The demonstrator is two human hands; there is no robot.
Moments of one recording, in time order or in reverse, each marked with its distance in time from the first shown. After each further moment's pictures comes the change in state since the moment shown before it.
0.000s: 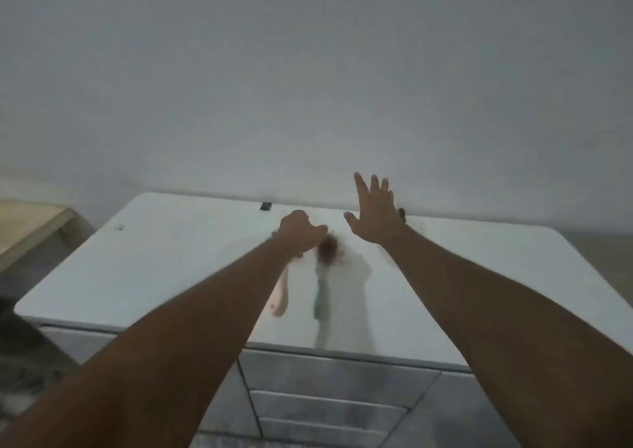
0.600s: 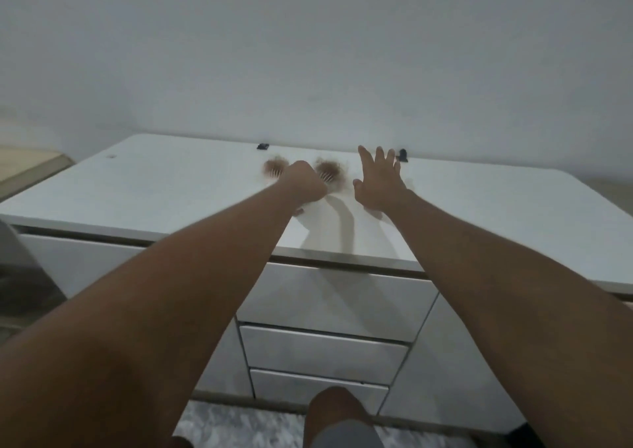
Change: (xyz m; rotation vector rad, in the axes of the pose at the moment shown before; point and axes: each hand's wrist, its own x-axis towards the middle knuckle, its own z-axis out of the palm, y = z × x) left_hand -0.036 -0.048 0.073 0.056 0.085 0.097; right_hand -0.067 0.027 0.083 -0.028 0.106 -0.001
